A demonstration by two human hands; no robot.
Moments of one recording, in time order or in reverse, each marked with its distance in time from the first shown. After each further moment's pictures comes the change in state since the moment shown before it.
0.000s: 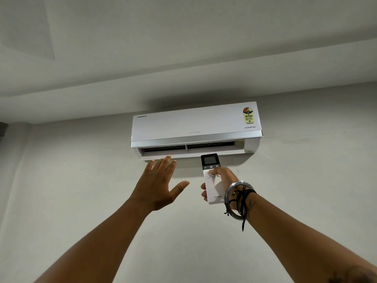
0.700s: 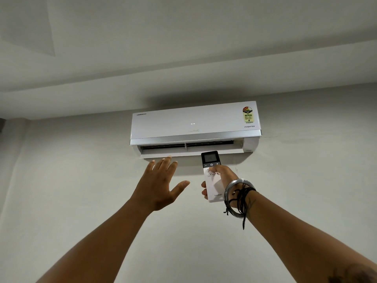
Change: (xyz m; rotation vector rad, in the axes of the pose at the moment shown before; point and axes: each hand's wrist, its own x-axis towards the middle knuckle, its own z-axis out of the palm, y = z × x) left_hand -0.006 0.005 0.004 -0.003 -0.026 -0.025; right_hand -0.007 -0.004 0.002 -0.053 0.029 -0.019
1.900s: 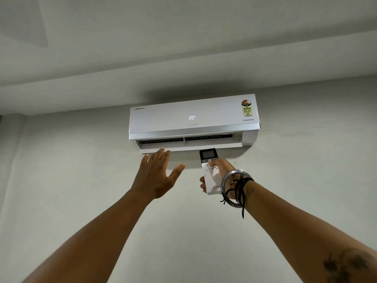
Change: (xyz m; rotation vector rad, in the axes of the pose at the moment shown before) left_hand 0.007 0.000 0.004 -0.174 0.021 -0.144; right_hand 0.003 0.002 -0.002 0.019 -0.005 0.087
